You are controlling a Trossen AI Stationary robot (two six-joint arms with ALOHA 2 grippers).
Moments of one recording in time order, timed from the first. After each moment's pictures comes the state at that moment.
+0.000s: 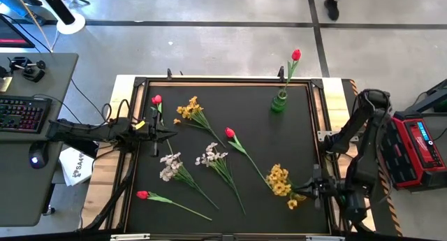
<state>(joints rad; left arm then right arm) -0.06 0.19 0.01 0.29 -0.09 0.10 1.27 1.21 0.84 -0.68 0.92 1.53</state>
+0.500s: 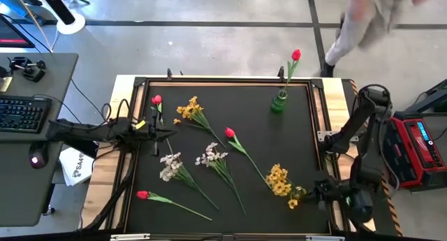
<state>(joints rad) -0.06 0.19 0.03 0.28 -0.12 0.11 1.28 1.22 0.95 -0.67 0.78 1.63</state>
